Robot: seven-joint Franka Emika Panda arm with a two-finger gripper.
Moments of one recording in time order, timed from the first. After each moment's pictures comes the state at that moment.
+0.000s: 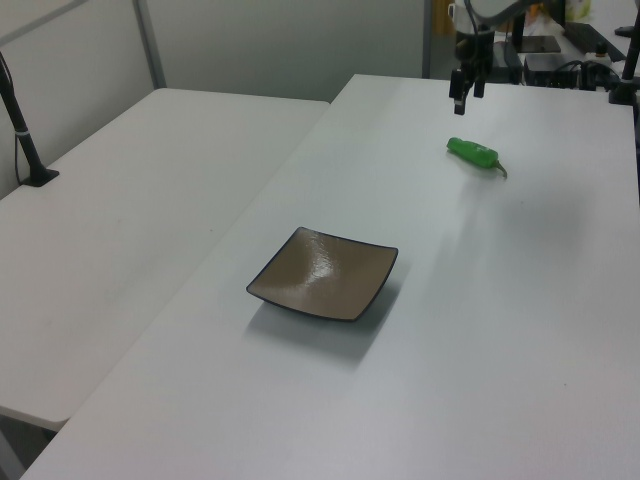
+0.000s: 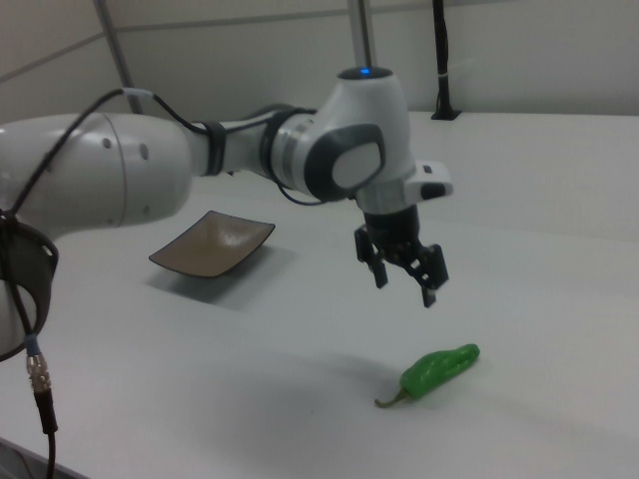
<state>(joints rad) -0.21 0.36 -0.09 -1.55 -0.02 1.96 -0.13</state>
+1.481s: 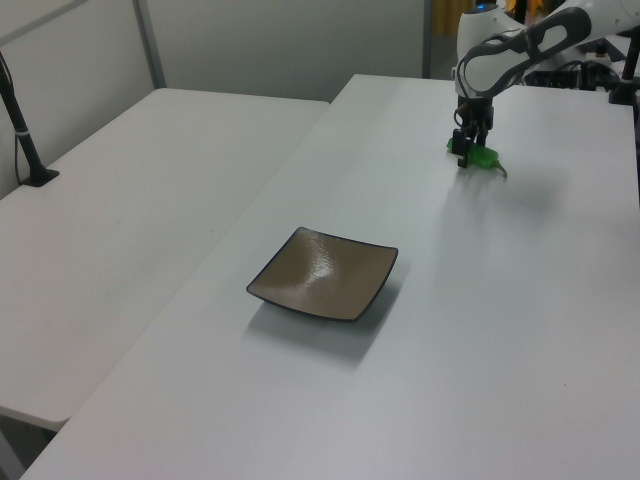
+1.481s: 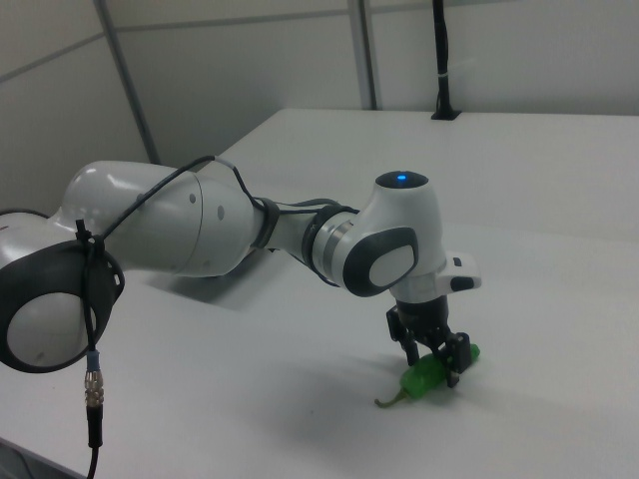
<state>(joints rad) -0.24 0.53 -0.12 -1.67 -0.02 2.21 -0.13</state>
